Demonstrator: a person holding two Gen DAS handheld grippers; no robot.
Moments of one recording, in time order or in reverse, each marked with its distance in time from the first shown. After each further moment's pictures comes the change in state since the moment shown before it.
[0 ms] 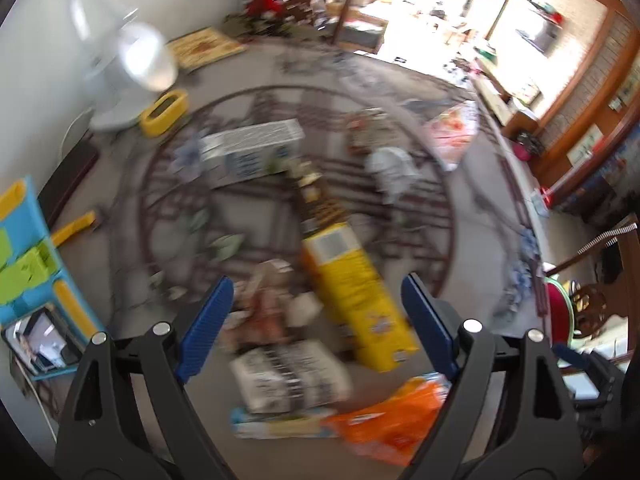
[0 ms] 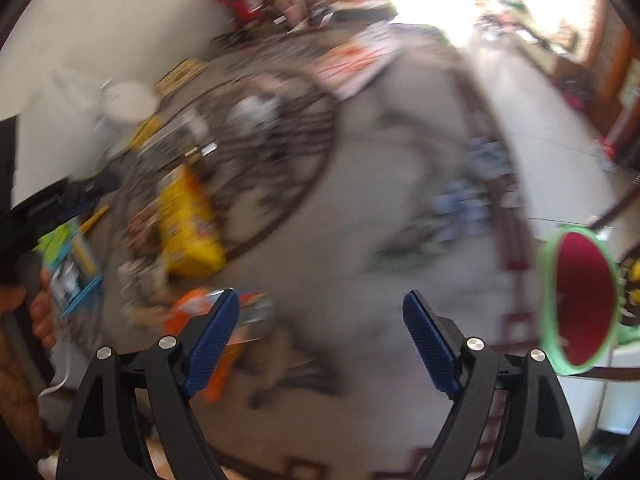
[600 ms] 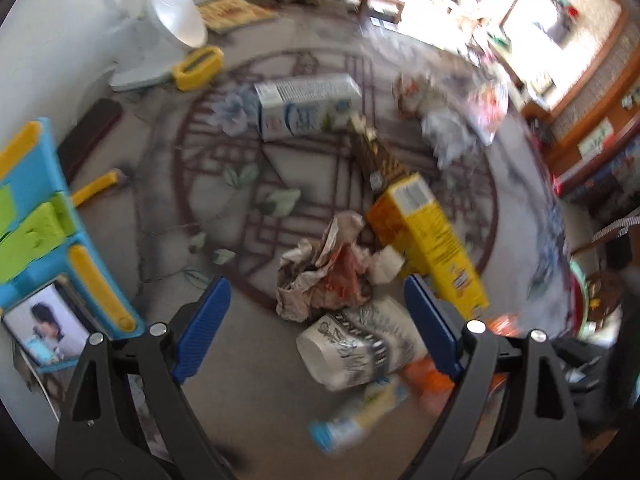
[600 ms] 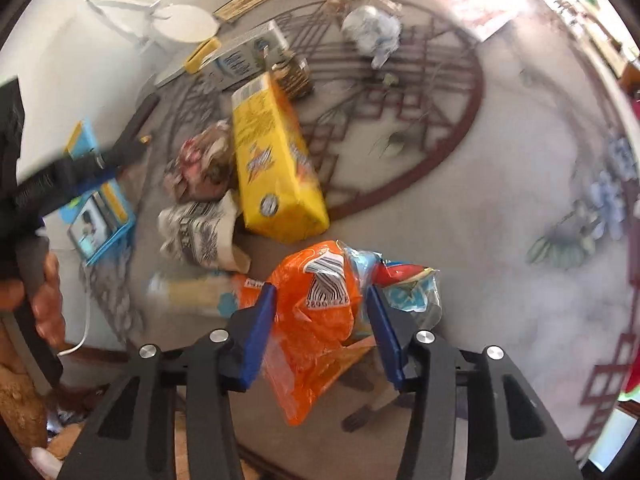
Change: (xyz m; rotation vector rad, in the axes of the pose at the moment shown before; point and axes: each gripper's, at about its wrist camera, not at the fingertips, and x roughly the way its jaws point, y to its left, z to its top) left arm 0.023 0.049 -0.024 0.030 0.105 0.014; right arm 0.066 0.065 0.009 -0.075 0.124 0.076
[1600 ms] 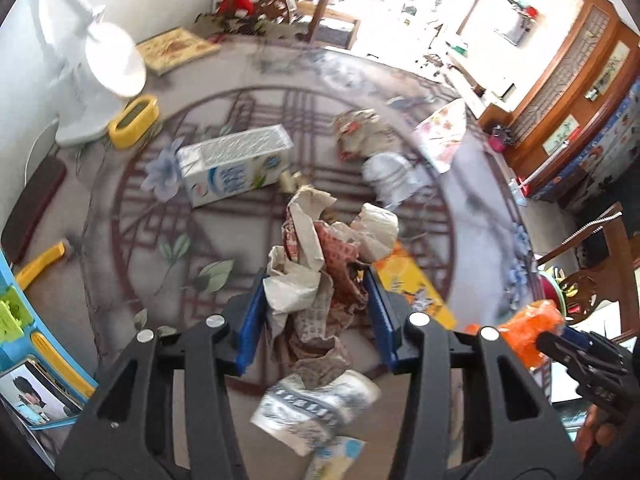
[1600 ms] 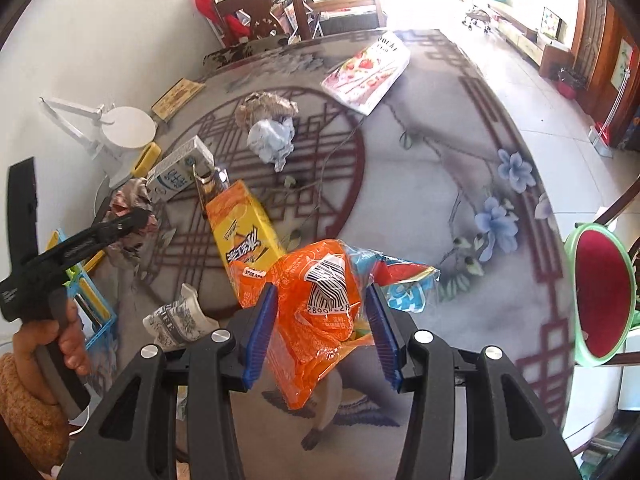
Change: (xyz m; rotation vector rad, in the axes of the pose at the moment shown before) left arm -0.007 -0.044 0.045 0.068 -0.121 -0.132; right arm -0.076 -0.051 0.010 0.176 -0.224 -0.139
